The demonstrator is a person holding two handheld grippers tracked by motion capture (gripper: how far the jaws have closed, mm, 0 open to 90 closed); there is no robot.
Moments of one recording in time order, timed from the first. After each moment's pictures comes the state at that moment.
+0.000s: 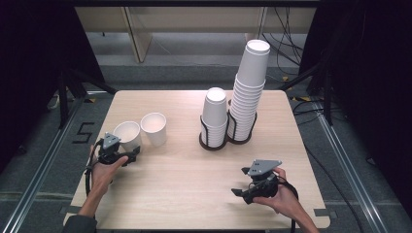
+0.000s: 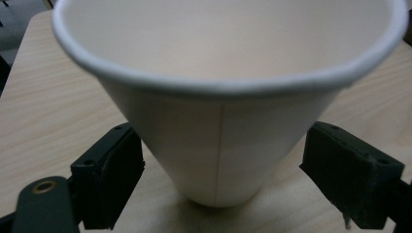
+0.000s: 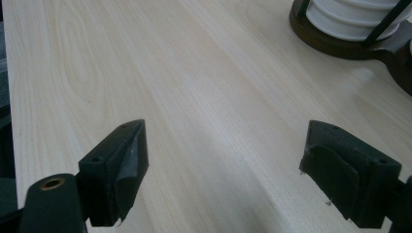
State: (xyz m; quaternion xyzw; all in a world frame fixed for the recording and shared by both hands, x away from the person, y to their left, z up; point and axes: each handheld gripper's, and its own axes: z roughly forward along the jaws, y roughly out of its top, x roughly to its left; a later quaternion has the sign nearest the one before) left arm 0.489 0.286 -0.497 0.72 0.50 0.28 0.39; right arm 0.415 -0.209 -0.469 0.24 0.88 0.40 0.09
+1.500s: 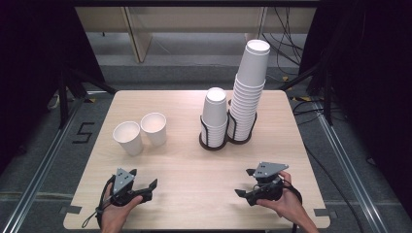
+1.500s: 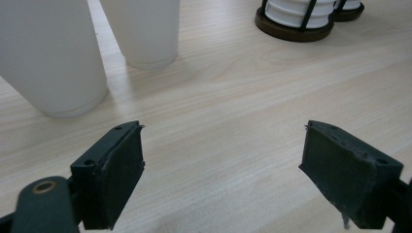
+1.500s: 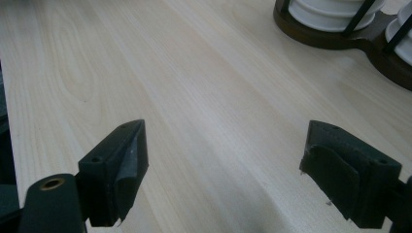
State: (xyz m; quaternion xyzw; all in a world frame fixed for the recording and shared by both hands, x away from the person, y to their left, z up) left arm 0.370 0.214 -0.497 0.72 0.47 0.26 0.44; right arm 0.406 -0.221 -0.470 0.26 0.87 0.41 0.10
